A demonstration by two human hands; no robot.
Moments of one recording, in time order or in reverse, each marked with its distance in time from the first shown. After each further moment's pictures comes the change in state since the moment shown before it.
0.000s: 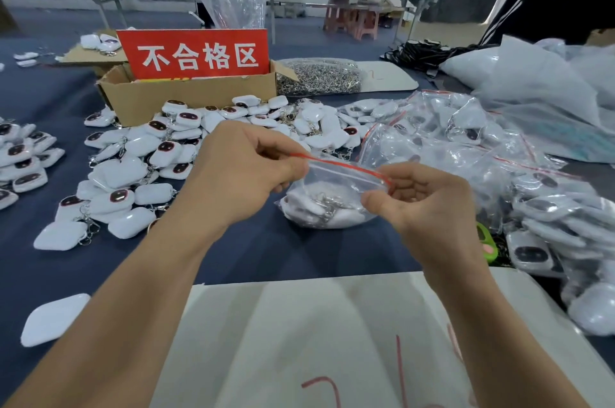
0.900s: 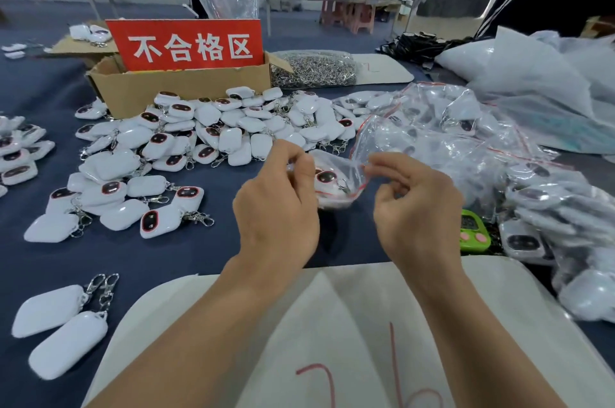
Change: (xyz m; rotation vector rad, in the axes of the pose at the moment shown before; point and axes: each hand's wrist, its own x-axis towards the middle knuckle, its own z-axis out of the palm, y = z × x) left_hand -0.038 -0.020 0.076 0.261 0.382 0.111; right_hand -0.009 0.009 0.013 -0.369 0.149 -0.134
